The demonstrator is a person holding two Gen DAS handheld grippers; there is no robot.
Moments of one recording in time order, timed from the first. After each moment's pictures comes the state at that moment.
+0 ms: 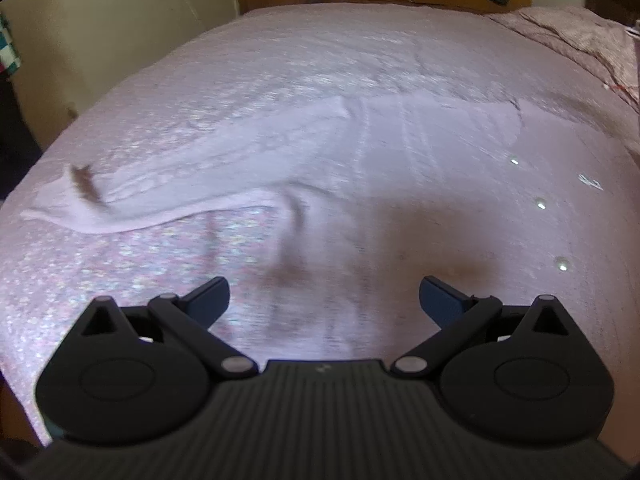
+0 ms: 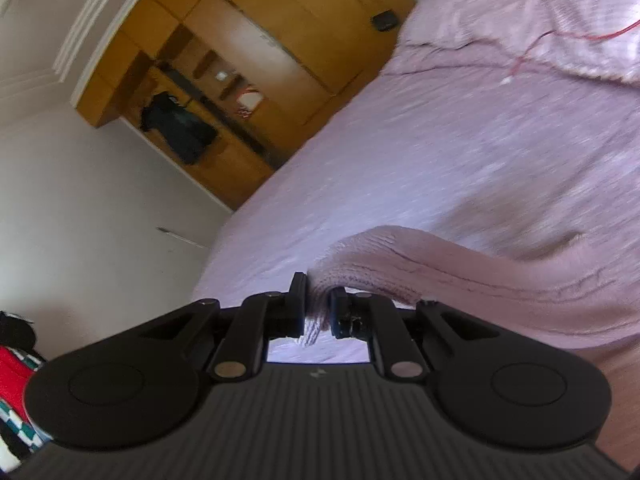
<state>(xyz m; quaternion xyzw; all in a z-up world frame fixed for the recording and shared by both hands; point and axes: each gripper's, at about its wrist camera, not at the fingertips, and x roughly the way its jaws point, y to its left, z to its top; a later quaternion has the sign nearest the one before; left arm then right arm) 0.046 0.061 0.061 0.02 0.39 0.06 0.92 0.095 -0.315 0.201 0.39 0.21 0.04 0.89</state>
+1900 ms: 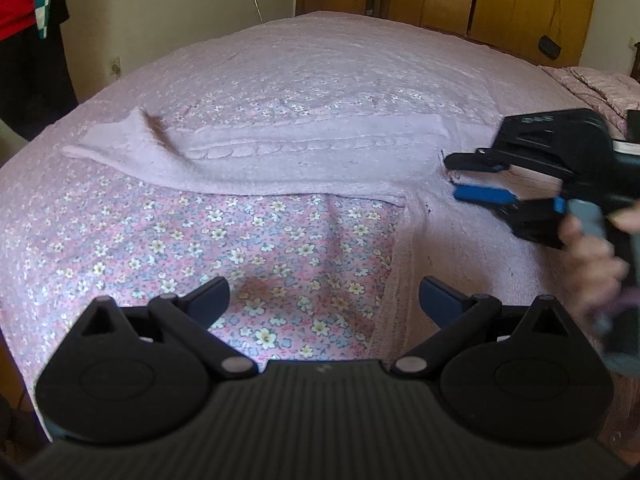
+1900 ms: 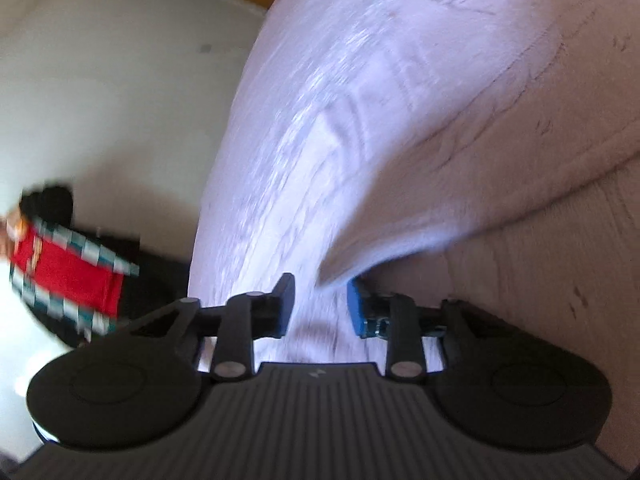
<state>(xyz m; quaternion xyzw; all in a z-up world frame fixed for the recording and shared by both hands) 0.028 0.146 0.051 -0.07 0.37 0.11 0.92 0.156 -0.032 0.015 0.41 0.44 0.24 0.76</state>
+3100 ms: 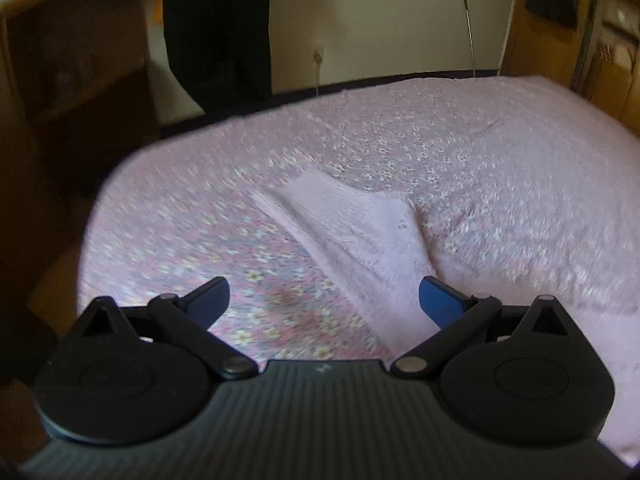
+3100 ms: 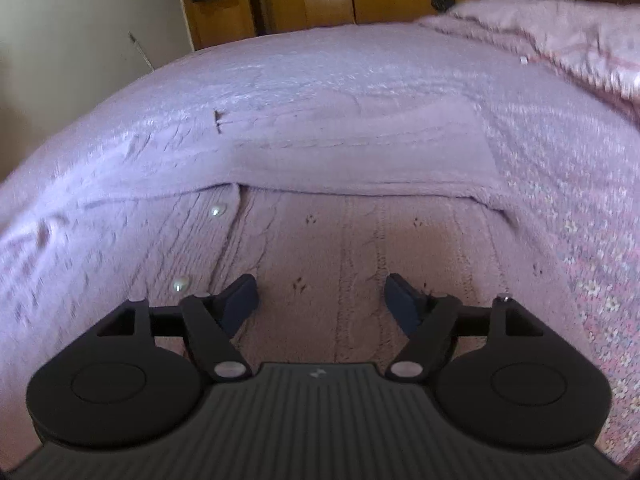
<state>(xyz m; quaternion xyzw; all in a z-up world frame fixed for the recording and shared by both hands) 0.105 0.343 0.062 -0.19 0.32 0.38 0.85 -0.003 -0.170 0.023 0.06 0.34 0.02 0.94</state>
